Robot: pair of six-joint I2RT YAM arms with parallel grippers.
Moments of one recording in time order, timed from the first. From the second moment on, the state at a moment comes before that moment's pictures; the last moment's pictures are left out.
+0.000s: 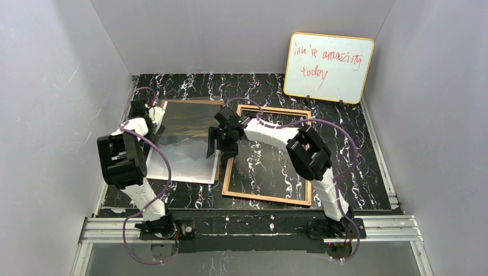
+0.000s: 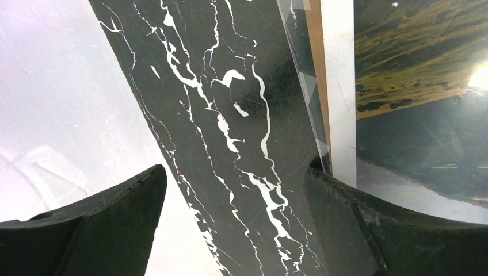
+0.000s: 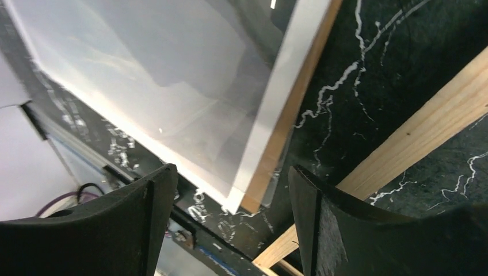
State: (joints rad) left arm 0.24 1.80 1.10 -0.33 -0.24 0.75; right arm 0.91 2.20 1.76 -0.57 -0.31 0.85
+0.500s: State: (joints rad) left arm 0.24 1.81 1.10 -0.33 -0.24 0.75; right arm 0.94 2.23 1.75 -0.60 -0.29 0.84
